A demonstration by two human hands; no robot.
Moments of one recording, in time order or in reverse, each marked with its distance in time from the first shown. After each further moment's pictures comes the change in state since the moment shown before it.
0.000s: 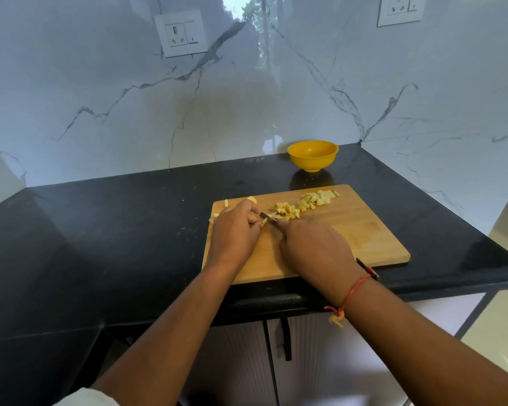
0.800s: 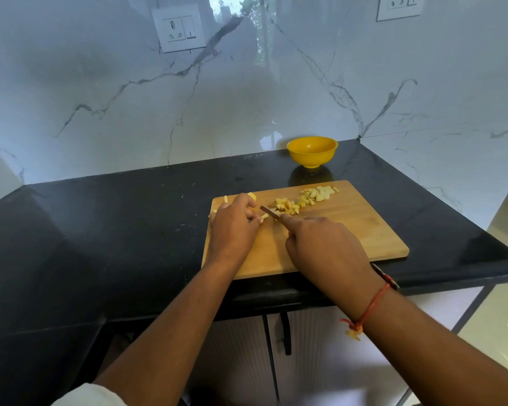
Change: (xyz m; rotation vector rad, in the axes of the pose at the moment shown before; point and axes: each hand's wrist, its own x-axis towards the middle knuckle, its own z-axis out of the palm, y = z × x) left_hand -0.001 0.003 -0.002 -0.002 0.022 -0.055; right_hand -0.027 0.007 -0.008 0.005 0.119 -0.051
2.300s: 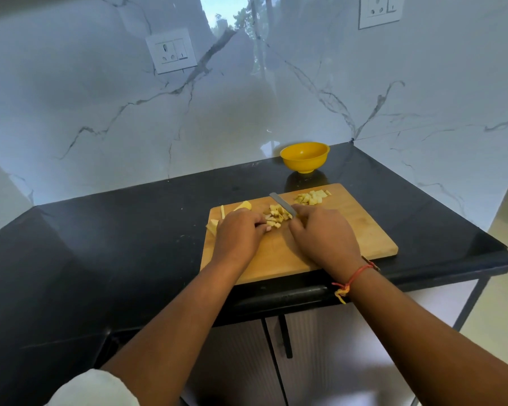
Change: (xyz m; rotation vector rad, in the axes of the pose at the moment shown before) left_hand 0.005 0.015 0.005 0.213 -0.130 0.161; right_hand 0.026 0.037 0.019 0.318 0.200 0.159
